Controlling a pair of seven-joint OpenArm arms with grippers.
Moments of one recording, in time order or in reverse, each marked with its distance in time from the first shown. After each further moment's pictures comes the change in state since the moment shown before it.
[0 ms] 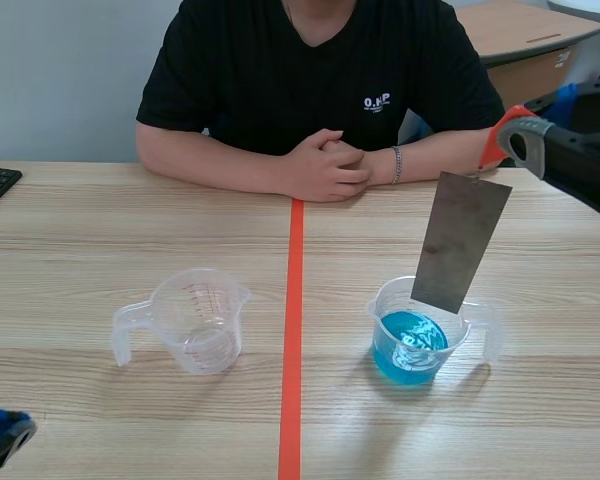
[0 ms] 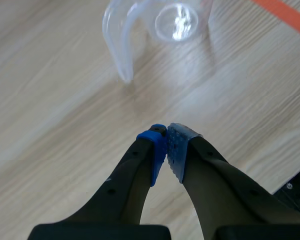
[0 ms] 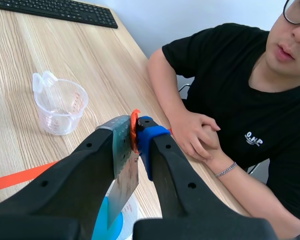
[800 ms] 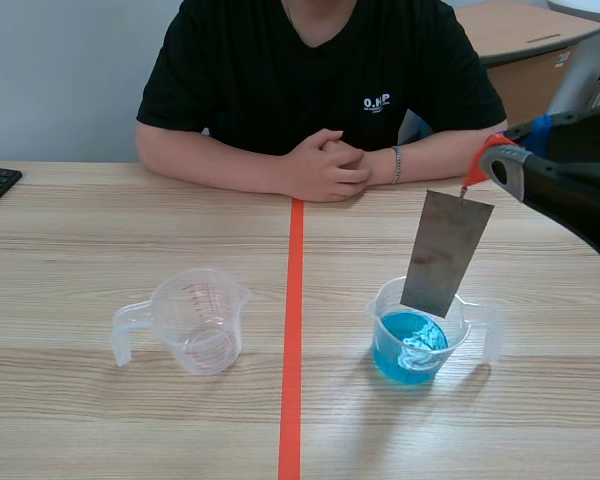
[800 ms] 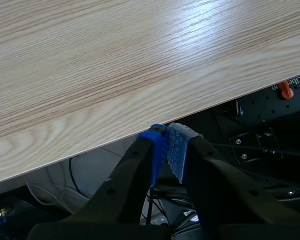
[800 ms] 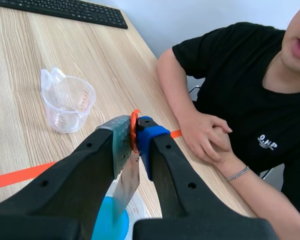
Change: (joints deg) left arm 13.0 17.6 -5.0 0.0 0.1 1.0 2.6; right arm 8.4 -0.1 -9.2 -5.7 -3.1 2.1 3.2
